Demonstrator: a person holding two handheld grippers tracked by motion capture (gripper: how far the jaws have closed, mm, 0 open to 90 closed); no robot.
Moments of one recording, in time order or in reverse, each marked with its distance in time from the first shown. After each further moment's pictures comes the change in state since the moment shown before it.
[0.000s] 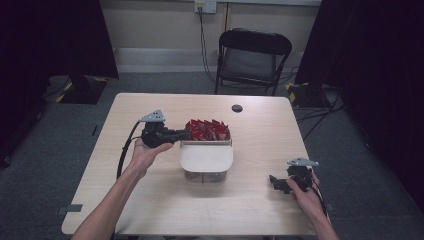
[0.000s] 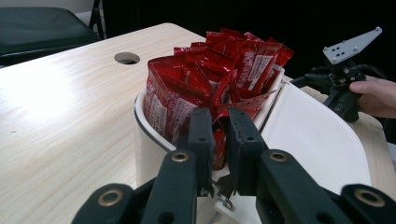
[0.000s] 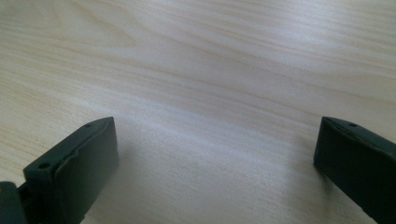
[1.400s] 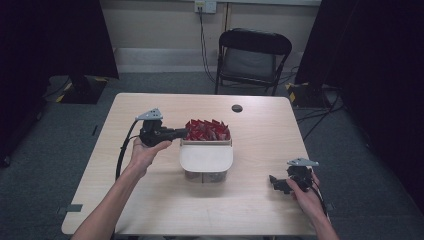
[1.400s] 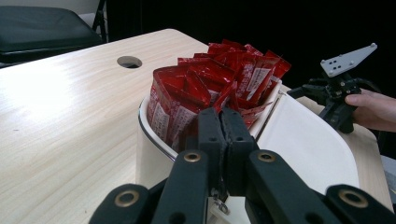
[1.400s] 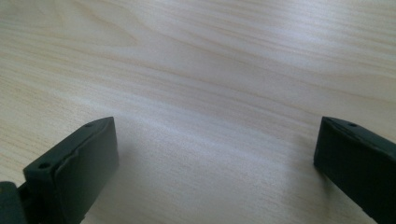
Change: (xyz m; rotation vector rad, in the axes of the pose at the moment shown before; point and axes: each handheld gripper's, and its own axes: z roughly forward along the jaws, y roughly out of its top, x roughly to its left) left arm -0.001 0.004 -0.006 -0.023 0.009 -0.036; right arm 0.000 0.000 0.000 0.000 0.004 -0.002
